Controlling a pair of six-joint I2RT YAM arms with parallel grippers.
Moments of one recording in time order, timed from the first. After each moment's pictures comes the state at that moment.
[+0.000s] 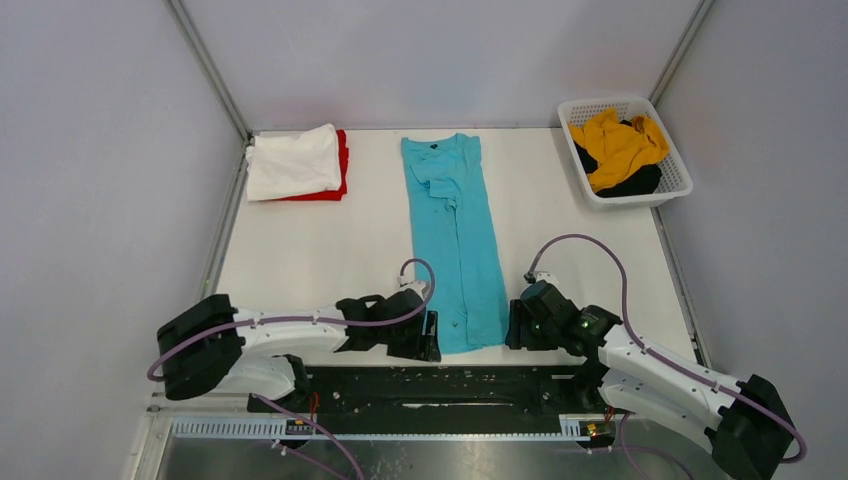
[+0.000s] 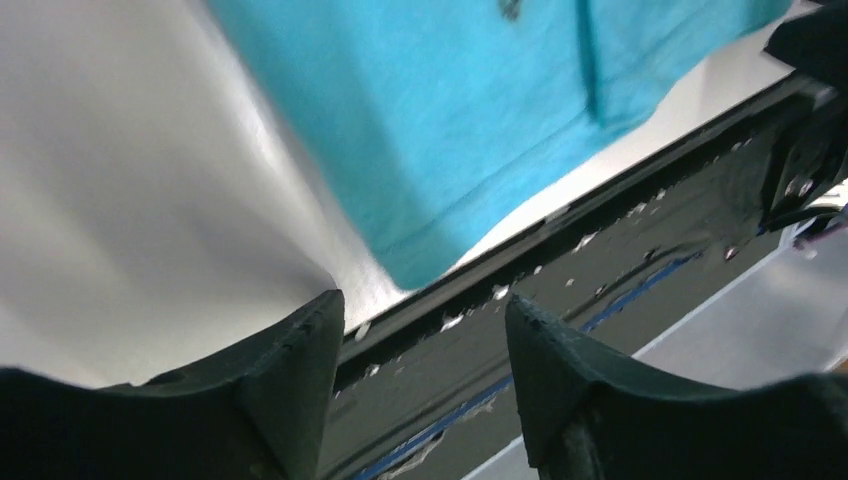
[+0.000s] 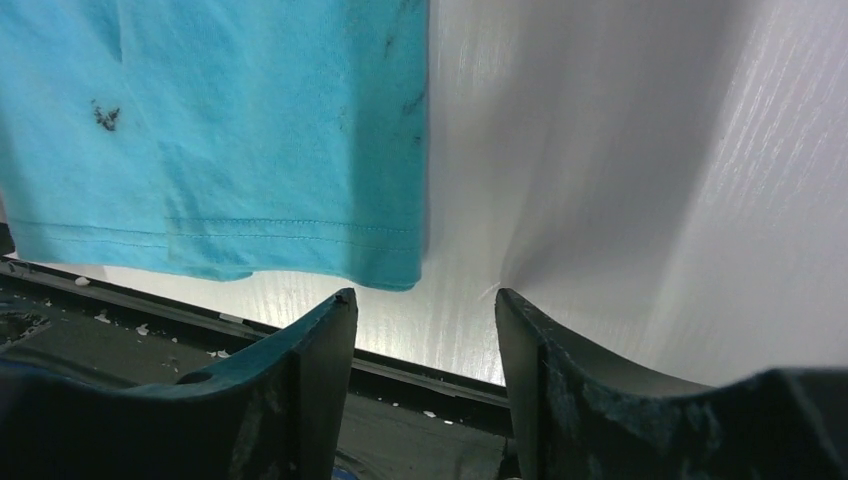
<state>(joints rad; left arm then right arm) -1.14 1.27 0.56 -0.25 0.06 -0.95 0.78 0.80 0.37 -0.64 0.07 0.74</state>
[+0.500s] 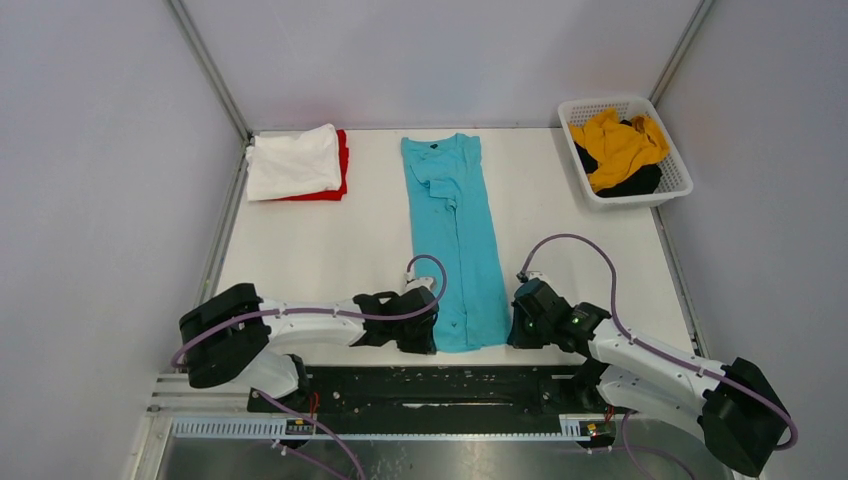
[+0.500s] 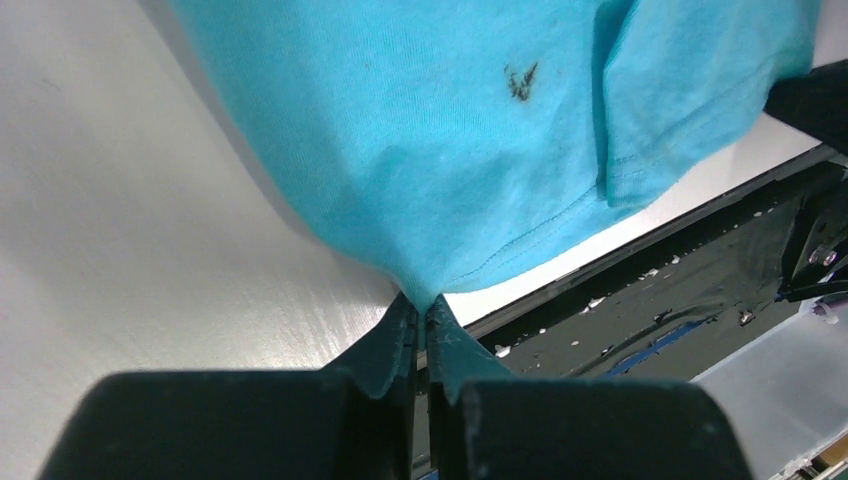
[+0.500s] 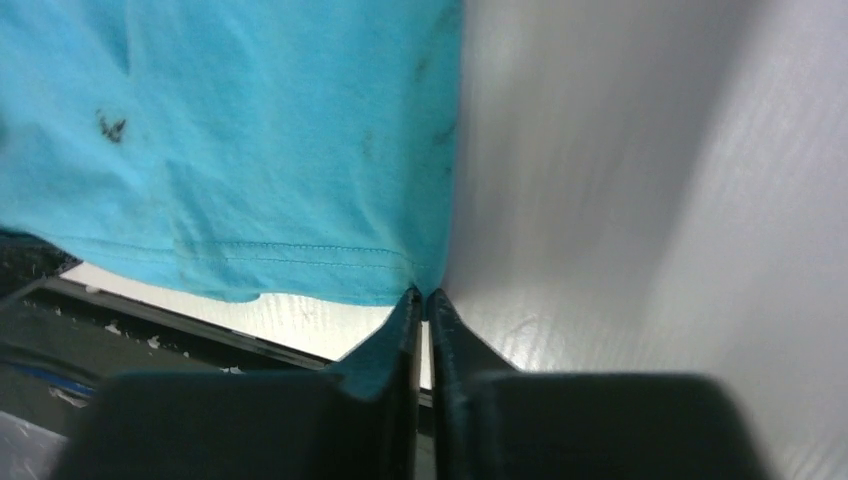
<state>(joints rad) -1.14 1.43 0.63 -0.23 -0.01 -0.99 0.77 0.90 0.35 -0.52 0.02 0.74</state>
